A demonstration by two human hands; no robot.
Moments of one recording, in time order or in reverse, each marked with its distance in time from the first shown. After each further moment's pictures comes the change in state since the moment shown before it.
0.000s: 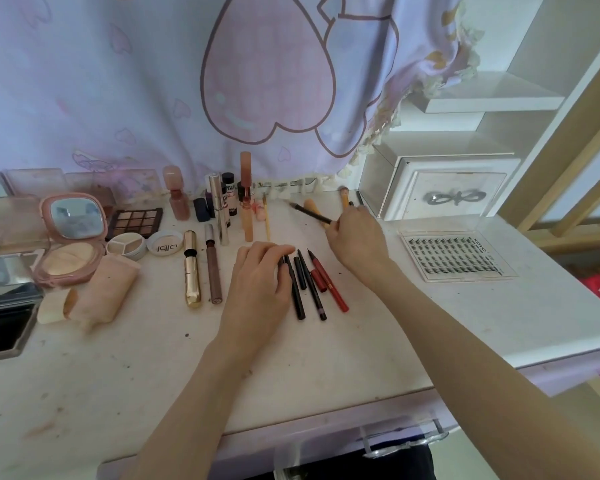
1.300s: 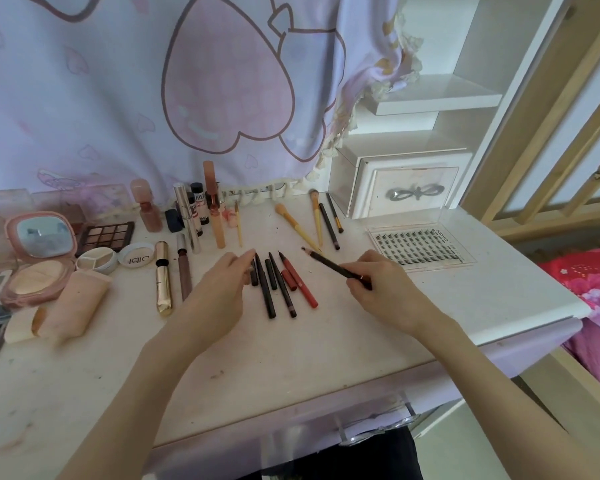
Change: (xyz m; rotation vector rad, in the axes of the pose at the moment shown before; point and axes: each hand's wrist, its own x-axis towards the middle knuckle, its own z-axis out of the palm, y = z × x) left_hand 0.010 0.018 -0.036 0.145 -0.494 -0.106; right_hand -0.078 0.076 -0.038 0.235 -0.184 -0.215
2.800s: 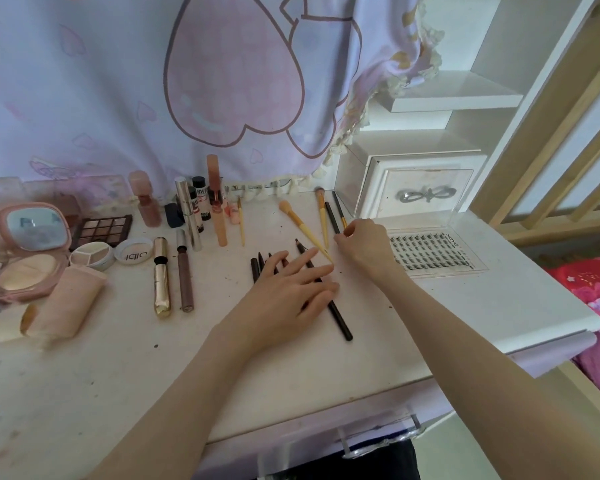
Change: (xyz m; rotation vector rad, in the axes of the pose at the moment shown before) left_hand 0.030 0.017 0.052 0.173 -0.035 0.481; right_hand 0.096 0.012 0.022 -0.028 0.162 0.427
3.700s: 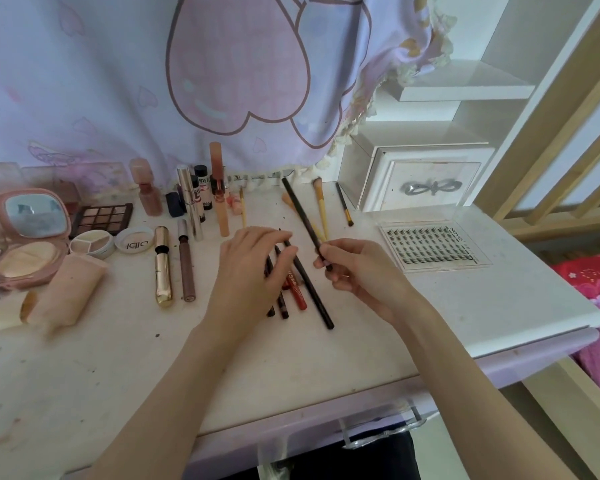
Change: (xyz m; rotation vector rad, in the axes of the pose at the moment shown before) left_hand -0.014 -0.010 -0.017 -0.224 0.531 -0.305; right_hand -0.077 -0.012 -0.019 0.964 -0.454 0.060
